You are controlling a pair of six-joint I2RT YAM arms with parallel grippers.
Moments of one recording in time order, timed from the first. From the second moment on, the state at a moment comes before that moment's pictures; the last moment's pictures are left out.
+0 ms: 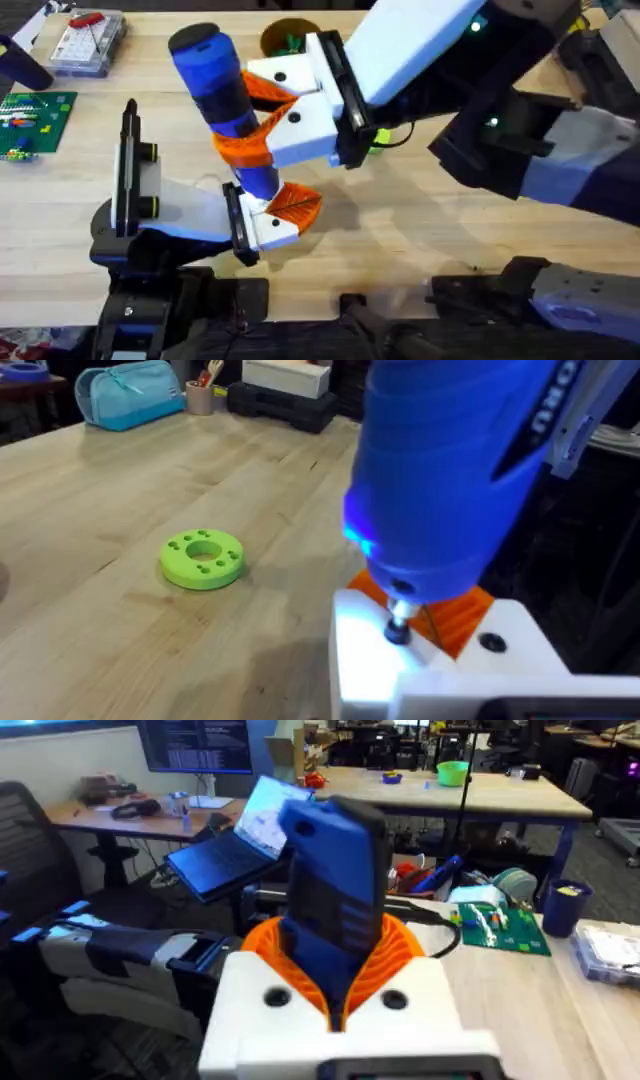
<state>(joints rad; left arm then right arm) -0.02 0.00 0.01 -0.13 1.24 -0.05 0.77 1.34 0.84 0.65 -1.02 0.12</state>
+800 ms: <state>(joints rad) -0.02 0.00 0.01 -0.13 1.24 -0.05 0.76 1.34 0.83 0.69 -1.07 0.12</state>
